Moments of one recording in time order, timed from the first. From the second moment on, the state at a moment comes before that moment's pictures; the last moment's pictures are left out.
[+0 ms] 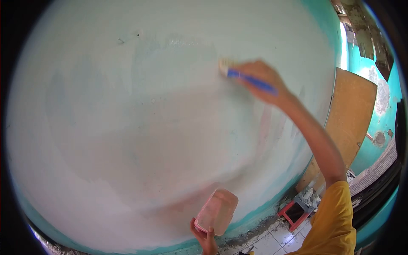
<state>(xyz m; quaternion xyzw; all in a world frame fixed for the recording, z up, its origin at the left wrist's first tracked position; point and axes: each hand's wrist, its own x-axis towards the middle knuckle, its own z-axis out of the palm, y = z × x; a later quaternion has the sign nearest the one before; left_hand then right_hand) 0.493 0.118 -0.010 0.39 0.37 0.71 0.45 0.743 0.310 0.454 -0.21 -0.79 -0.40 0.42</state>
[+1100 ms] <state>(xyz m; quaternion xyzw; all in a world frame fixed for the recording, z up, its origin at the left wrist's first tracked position) 0.487 0.114 -0.010 0.38 0.36 0.71 0.47 0.727 0.303 0.502 -0.26 -0.75 -0.39 0.47</state>
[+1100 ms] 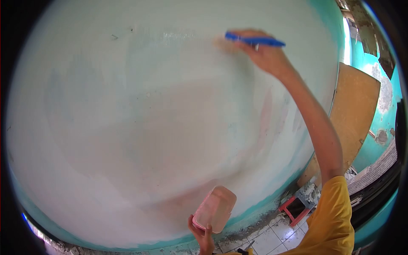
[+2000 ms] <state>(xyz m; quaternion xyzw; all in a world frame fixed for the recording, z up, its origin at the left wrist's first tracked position) 0.504 0.136 0.028 0.44 0.34 0.71 0.44 0.695 0.146 0.086 -0.39 -0.39 0.39 0.74</state>
